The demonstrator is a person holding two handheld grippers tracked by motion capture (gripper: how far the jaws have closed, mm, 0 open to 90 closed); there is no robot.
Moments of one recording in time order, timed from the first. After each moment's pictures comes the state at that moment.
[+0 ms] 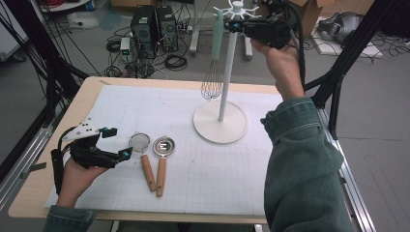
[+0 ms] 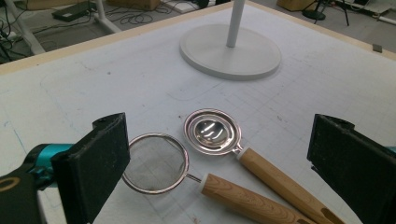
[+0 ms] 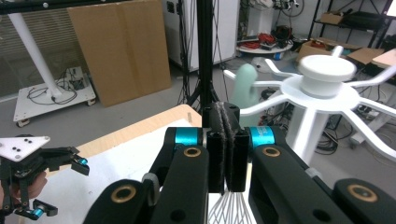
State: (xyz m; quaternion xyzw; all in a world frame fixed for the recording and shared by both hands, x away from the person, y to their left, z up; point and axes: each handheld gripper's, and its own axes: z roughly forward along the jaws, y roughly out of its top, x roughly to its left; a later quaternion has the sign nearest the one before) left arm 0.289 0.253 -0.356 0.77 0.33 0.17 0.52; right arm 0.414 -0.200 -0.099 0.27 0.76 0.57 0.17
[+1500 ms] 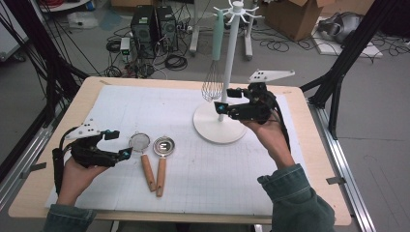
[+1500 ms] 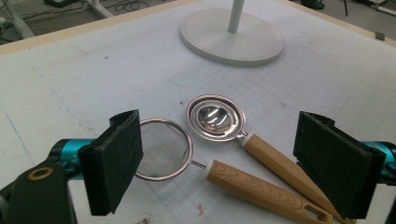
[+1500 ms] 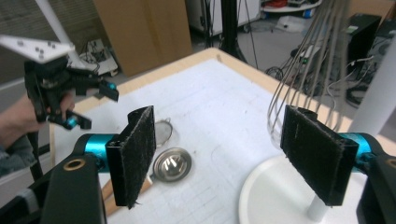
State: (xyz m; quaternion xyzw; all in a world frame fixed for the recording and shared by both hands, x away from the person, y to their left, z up) left arm 0.295 0.257 -0.366 0.78 0.34 0.15 0.50; right arm 0.361 -0.195 -0.248 0.28 0.79 0.54 0.10
